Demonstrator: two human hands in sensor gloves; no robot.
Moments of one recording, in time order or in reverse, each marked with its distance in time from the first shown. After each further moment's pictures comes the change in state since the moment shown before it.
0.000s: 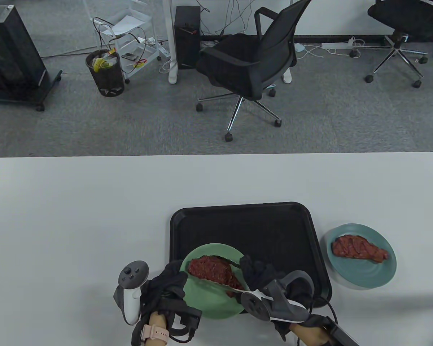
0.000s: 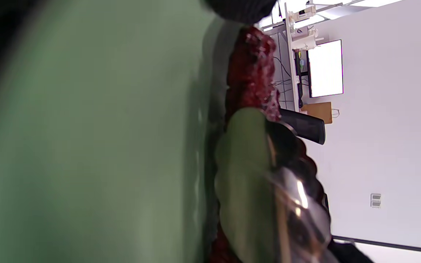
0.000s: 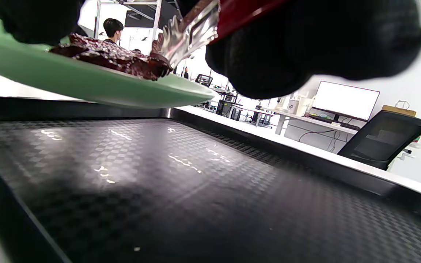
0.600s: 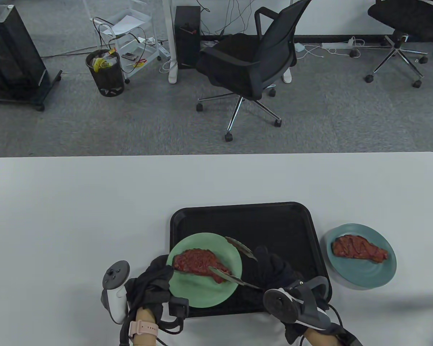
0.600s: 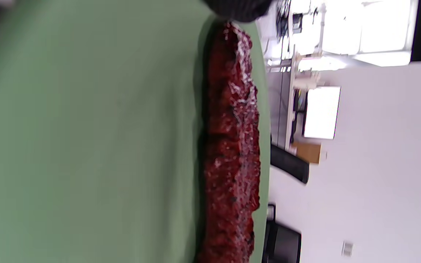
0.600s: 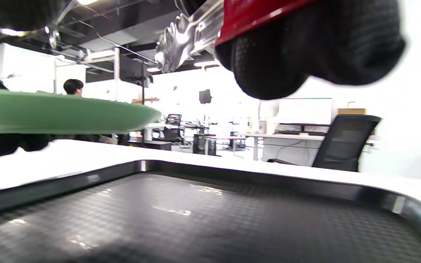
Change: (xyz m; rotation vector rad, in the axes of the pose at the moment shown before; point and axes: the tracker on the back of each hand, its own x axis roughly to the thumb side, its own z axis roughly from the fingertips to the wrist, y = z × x) left_hand -0.008 0.045 -0.008 0.101 0.026 0.220; right_hand -0.036 -0.016 0.030 -0.163 0.194 -0.179
